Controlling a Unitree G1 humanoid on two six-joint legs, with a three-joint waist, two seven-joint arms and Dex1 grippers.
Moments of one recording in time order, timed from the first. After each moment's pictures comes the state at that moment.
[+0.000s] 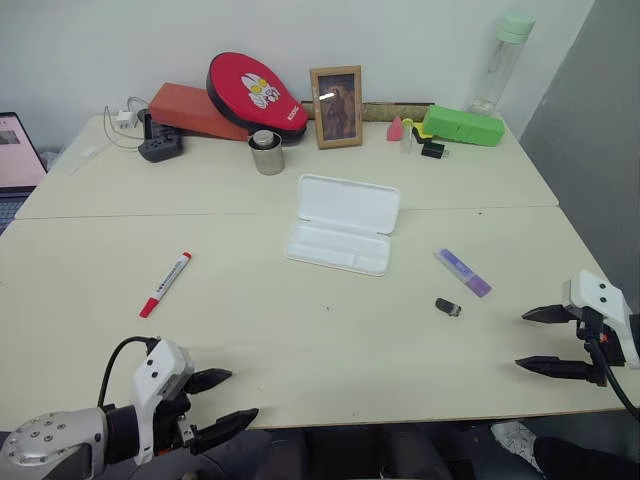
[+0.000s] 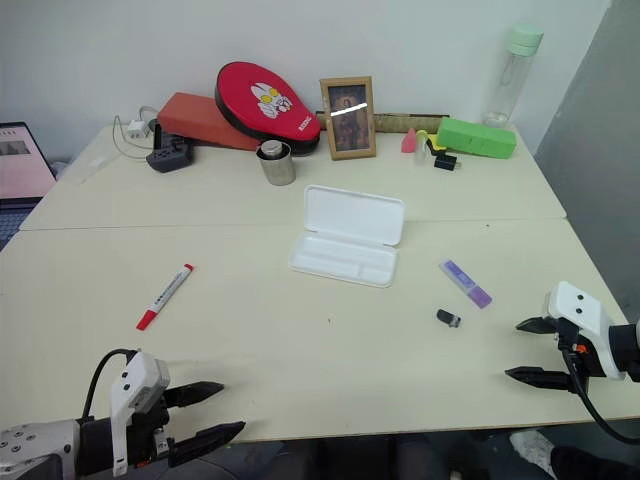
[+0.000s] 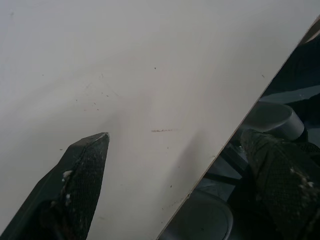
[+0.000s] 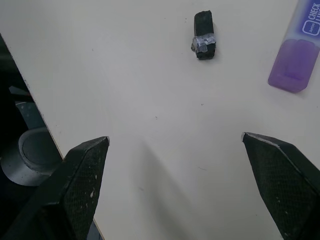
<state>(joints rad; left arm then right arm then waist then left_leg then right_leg) 0.61 0.83 0.41 -0.68 -0.67 0.69 -0.92 0.16 -1.17 -0.33 -0.29 0.41 0.58 1.27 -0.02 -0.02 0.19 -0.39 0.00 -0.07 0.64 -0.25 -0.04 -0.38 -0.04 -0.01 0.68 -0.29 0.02</state>
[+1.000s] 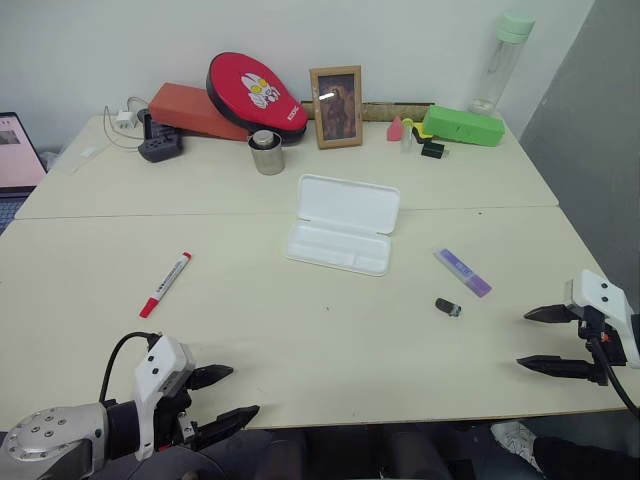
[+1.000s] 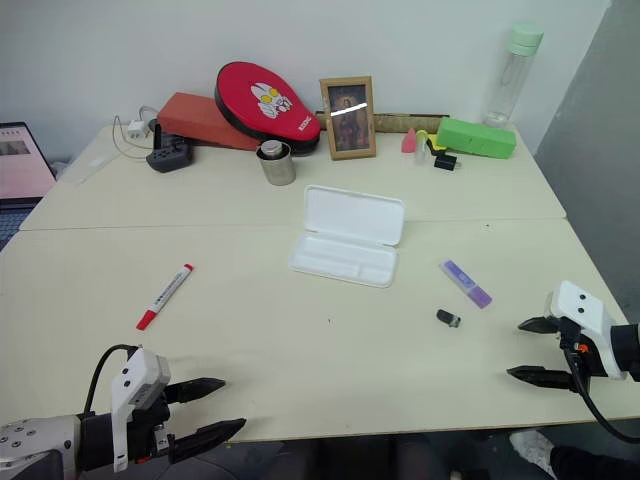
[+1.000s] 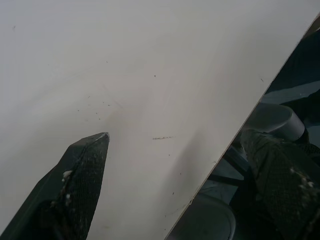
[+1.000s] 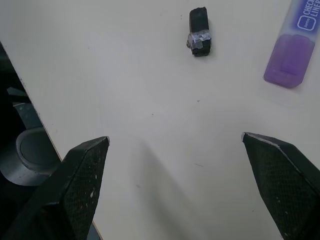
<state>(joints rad) 0.58 0.83 0.41 -0.68 -0.67 0.69 -0.92 0.16 -1.17 -0.33 -0.28 0.41 0.57 1.27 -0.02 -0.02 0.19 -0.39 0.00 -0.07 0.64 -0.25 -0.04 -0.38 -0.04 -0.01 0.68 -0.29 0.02</state>
